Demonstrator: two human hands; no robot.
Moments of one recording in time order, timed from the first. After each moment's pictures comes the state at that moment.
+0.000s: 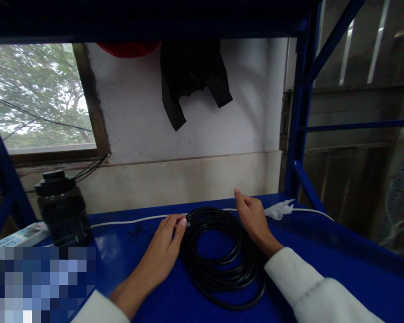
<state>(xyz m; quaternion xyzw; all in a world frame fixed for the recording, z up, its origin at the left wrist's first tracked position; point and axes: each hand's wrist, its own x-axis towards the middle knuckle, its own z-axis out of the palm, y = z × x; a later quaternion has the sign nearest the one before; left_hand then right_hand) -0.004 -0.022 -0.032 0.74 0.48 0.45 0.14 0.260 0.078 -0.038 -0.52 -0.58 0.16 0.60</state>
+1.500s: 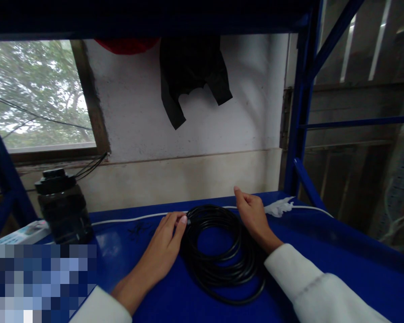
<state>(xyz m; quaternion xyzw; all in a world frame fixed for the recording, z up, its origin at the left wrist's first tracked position) -0.005 -0.020 -0.035 0.75 0.48 0.45 0.13 0.261 0.079 -0.039 -0.52 -0.59 0.15 0.60</state>
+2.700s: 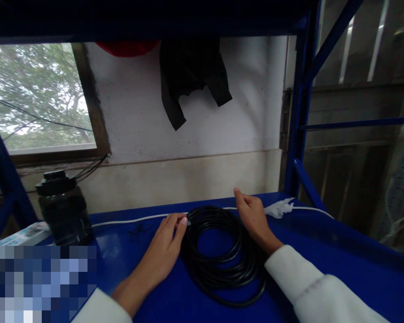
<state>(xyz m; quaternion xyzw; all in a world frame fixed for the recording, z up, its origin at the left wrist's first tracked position) -0.005 -0.021 -0.032 0.74 0.48 0.44 0.14 0.261 0.079 -0.039 -0.53 -0.59 0.15 0.59</state>
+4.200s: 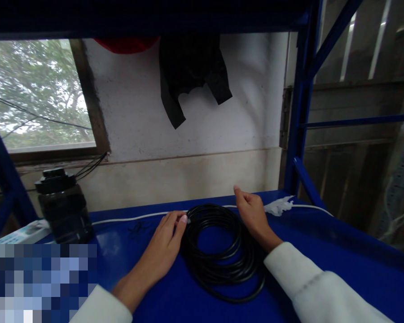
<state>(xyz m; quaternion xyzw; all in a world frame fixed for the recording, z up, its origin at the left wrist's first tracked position) -0.005 -0.021 -0.034 0.74 0.48 0.44 0.13 0.261 0.080 -0.039 -0.52 -0.59 0.16 0.60</state>
